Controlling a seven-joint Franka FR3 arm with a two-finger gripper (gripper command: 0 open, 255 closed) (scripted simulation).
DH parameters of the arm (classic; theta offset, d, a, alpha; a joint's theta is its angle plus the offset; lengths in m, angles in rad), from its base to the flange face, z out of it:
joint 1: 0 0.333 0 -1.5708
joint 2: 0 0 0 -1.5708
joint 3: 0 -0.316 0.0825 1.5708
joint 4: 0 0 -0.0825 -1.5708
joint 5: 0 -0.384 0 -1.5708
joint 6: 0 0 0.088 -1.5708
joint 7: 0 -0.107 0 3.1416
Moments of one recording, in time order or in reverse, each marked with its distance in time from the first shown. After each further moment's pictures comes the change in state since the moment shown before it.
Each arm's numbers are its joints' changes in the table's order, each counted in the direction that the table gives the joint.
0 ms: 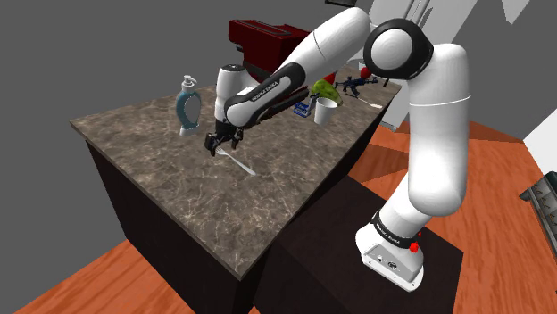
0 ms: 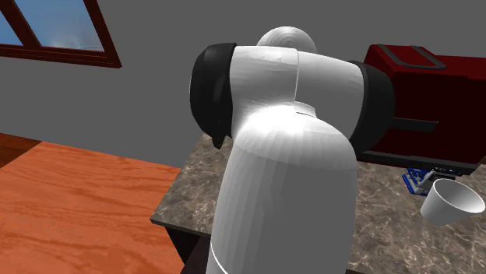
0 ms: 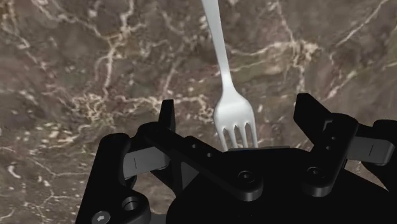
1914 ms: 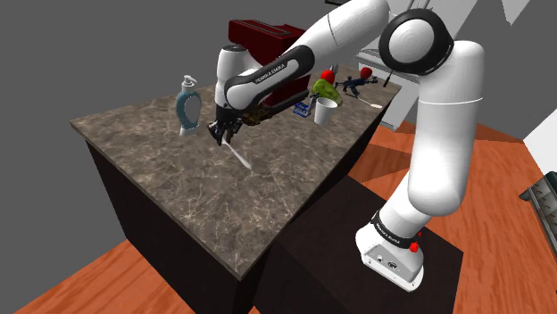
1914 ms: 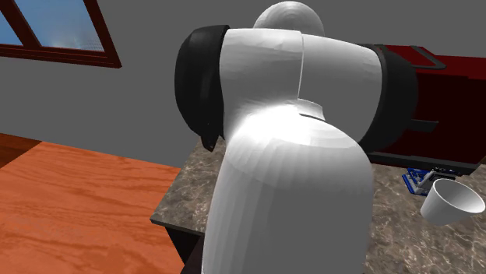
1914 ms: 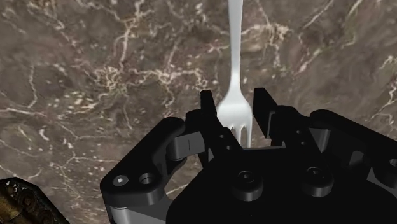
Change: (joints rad) arm -0.015 -0.096 -0.020 -0.006 -0.030 -0.100 0.022
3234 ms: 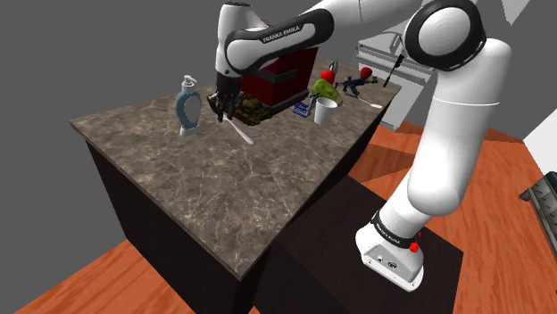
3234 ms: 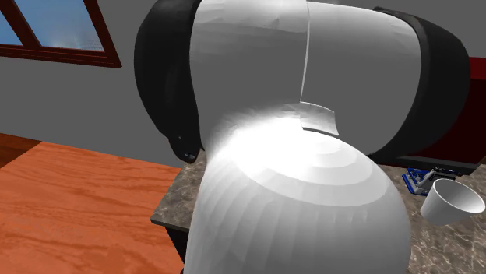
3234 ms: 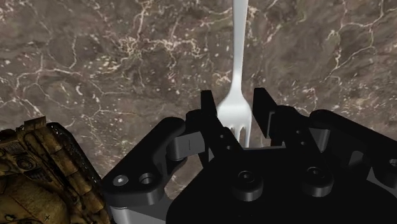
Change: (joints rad) arm -0.015 -0.139 -0.024 -0.083 -0.050 -0.219 0.035
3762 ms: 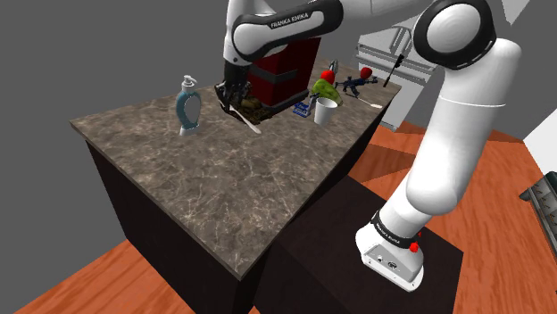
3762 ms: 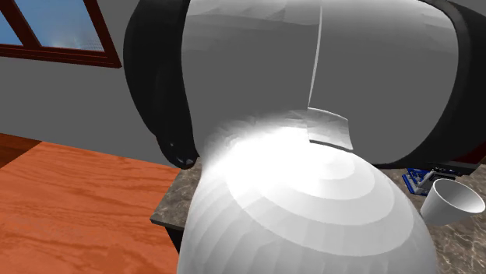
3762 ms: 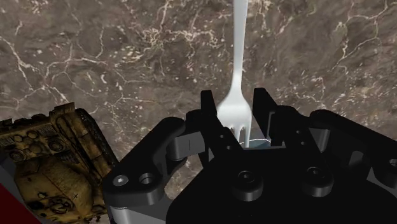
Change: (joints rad) arm -0.035 -0.049 0.010 -0.013 -0.023 -0.059 0.057
